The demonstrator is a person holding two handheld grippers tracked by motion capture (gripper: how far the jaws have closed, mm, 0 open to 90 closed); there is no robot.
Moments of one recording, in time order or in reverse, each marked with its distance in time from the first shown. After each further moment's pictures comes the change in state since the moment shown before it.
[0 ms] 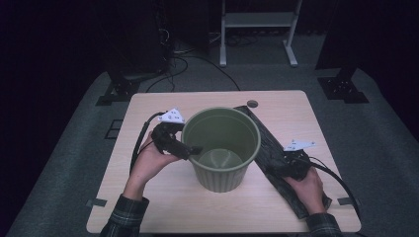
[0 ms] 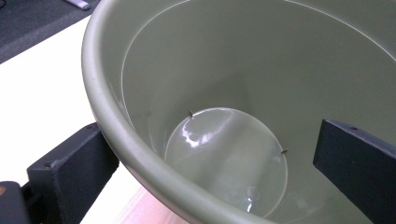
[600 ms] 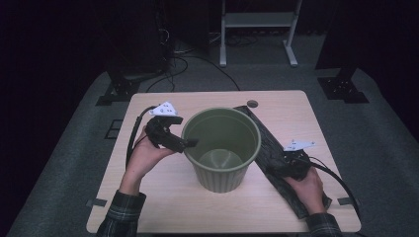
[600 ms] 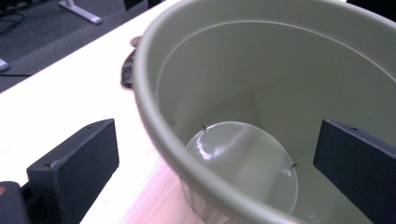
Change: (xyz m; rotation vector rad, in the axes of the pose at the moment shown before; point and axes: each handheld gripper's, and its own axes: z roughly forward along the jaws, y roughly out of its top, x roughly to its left) left arm 0.012 0.007 -0.016 -0.067 0.034 -0.015; right arm 0.000 0.000 0.000 0.000 0.000 0.000
